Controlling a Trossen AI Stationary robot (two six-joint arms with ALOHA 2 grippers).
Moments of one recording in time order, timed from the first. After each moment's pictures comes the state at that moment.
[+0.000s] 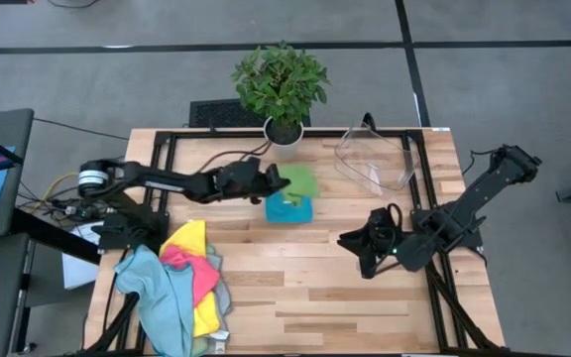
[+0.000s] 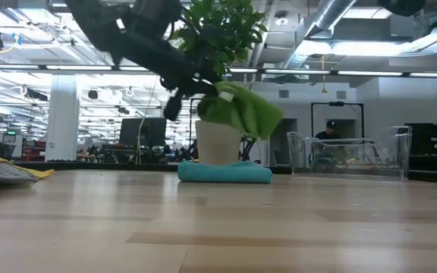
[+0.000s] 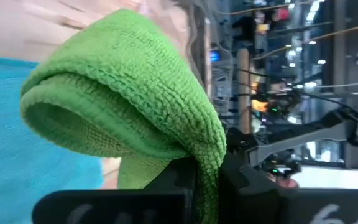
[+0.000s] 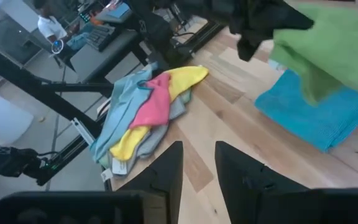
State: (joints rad) left arm 0.18 1.58 0.80 0.45 -0.12 -1.45; right arm 0.67 1.14 0.95 -0.39 0.74 1.00
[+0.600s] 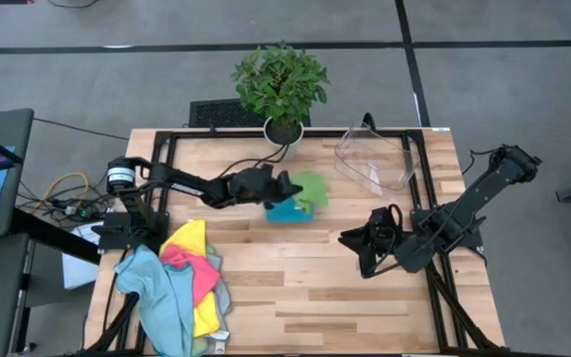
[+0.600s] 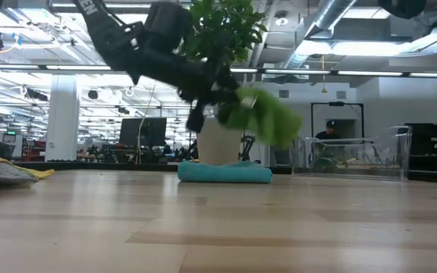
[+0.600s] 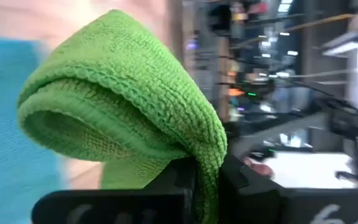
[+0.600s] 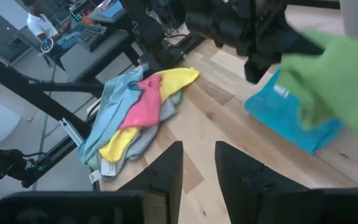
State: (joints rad) left arm 0.17 1.77 0.84 0.70 -0.07 -1.47; right arm 0.67 1.14 0.95 -0.42 0.76 1.00
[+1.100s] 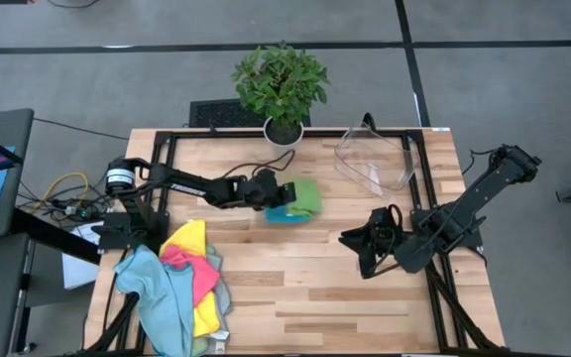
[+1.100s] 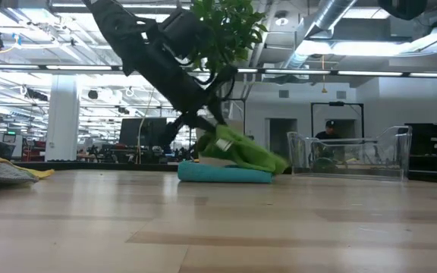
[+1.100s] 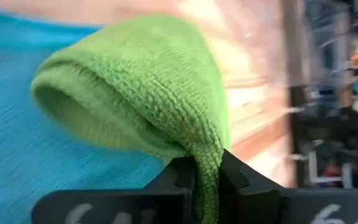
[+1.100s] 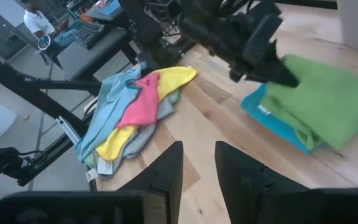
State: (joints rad) left arm 0.12 1.77 0.94 0.18 -0.17 -1.36; right arm 0.67 1.14 0.95 -0.43 0.76 1.00
